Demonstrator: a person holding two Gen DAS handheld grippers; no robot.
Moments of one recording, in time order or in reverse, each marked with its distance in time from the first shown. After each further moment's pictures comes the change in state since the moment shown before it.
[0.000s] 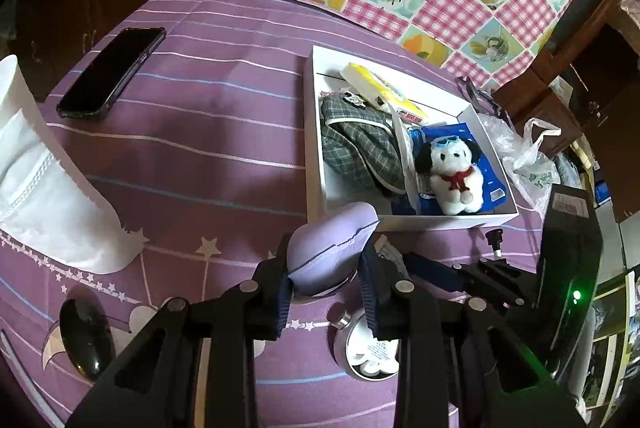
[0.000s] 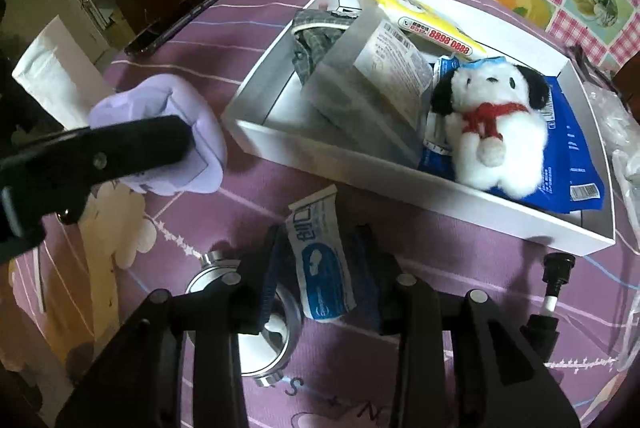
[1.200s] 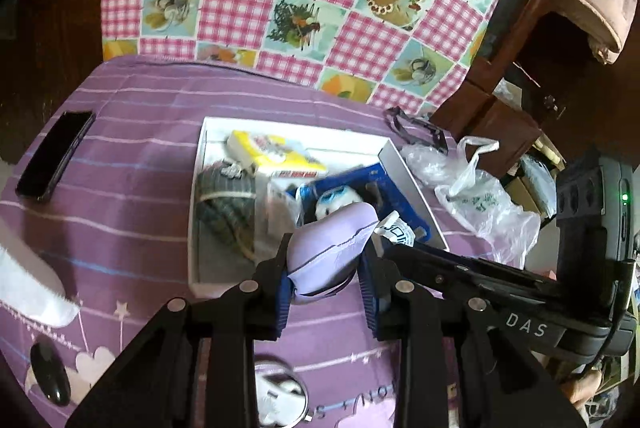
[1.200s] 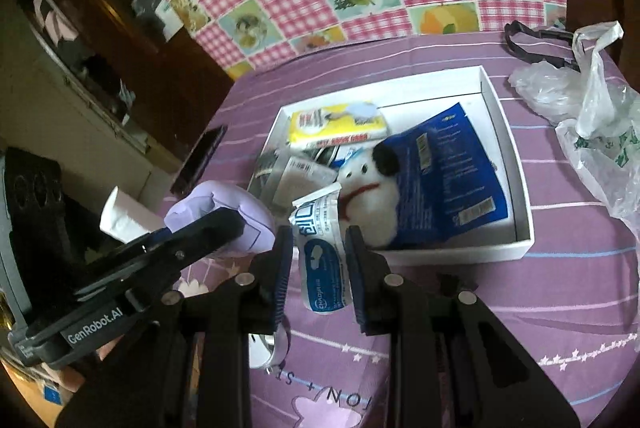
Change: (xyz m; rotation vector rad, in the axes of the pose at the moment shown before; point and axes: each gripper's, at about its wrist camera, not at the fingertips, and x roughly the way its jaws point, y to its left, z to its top) left arm -0.009 -0.092 0.019 0.138 -0.176 -0.093; right arm -0.086 -0.108 0.001 0.342 -0.273 0.267
